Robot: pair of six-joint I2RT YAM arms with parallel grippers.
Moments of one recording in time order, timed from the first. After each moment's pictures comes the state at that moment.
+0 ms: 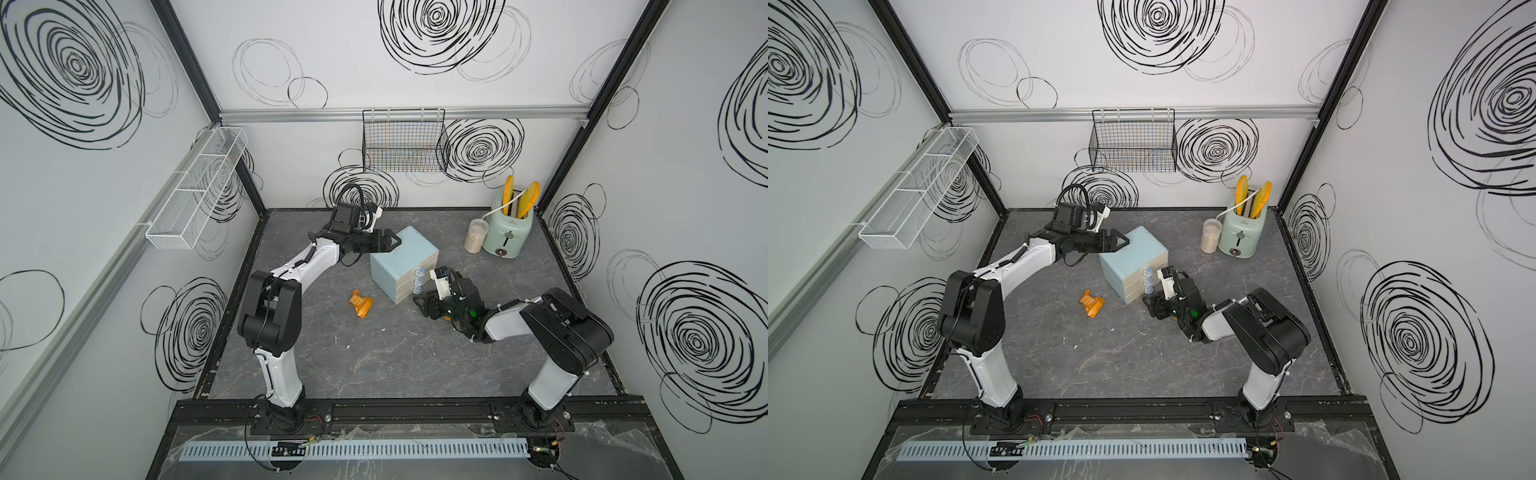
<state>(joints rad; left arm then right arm) -0.28 1.86 1.43 -0.30 0.61 -0.32 0.61 1.74 0.53 0.71 -0.22 0.37</state>
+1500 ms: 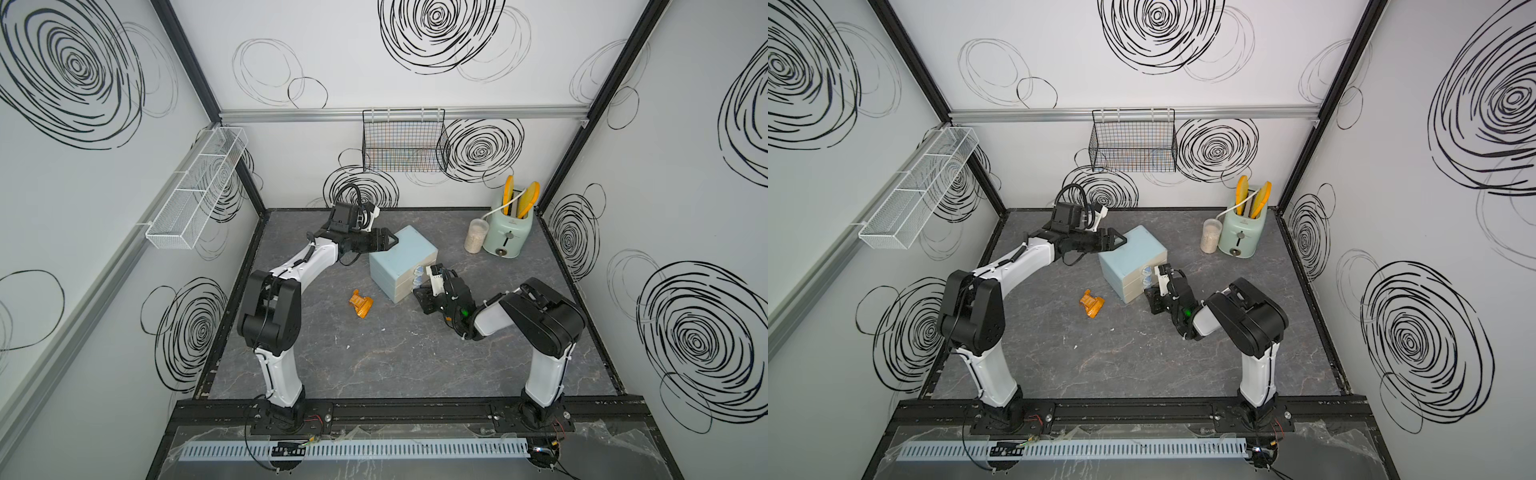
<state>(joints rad) -0.27 1.86 1.43 -0.29 0.61 -0.36 0.64 1.89 0.59 0.84 -0.12 0.39</state>
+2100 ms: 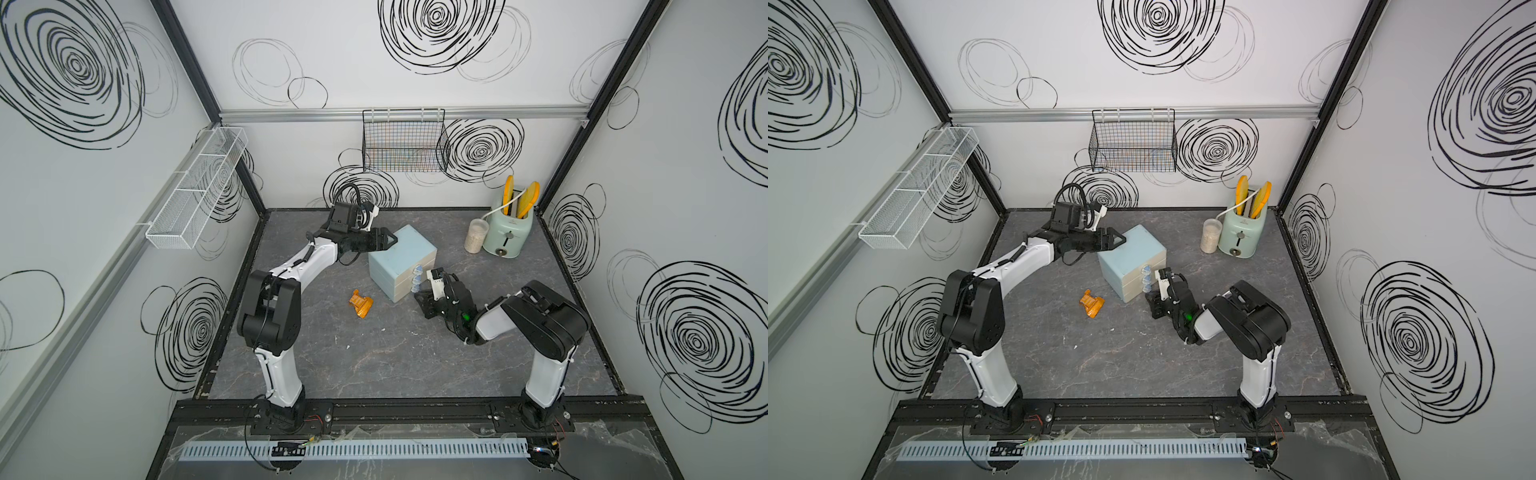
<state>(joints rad) -0.27 1.87 1.43 -0.28 0.60 -0.36 0.66 1.86 0.55 0.84 -0.10 0.40</state>
